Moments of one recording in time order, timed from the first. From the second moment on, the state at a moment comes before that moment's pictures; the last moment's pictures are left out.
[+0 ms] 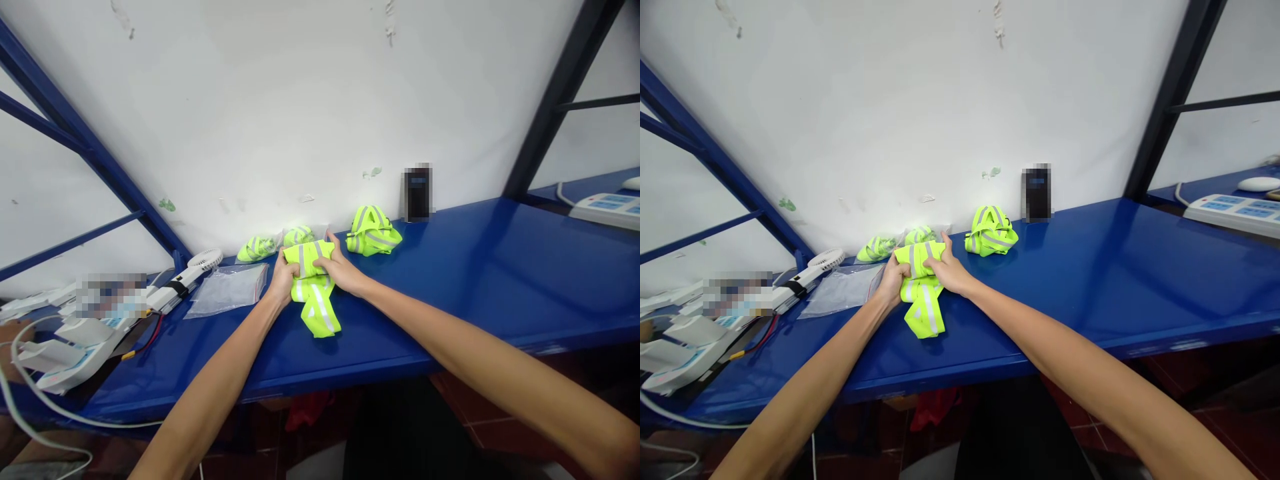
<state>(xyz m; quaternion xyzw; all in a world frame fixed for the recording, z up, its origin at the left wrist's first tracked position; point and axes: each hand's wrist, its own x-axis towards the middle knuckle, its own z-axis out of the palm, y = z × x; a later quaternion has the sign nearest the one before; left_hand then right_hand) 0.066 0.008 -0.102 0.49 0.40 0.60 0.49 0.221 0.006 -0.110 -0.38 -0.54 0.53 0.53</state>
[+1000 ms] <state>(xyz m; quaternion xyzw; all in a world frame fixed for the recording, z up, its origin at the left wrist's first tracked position) 0.070 0.004 -0.102 0.42 0.34 0.47 0.70 0.238 0.022 -0.106 -0.24 -0.57 0.51 0.59</state>
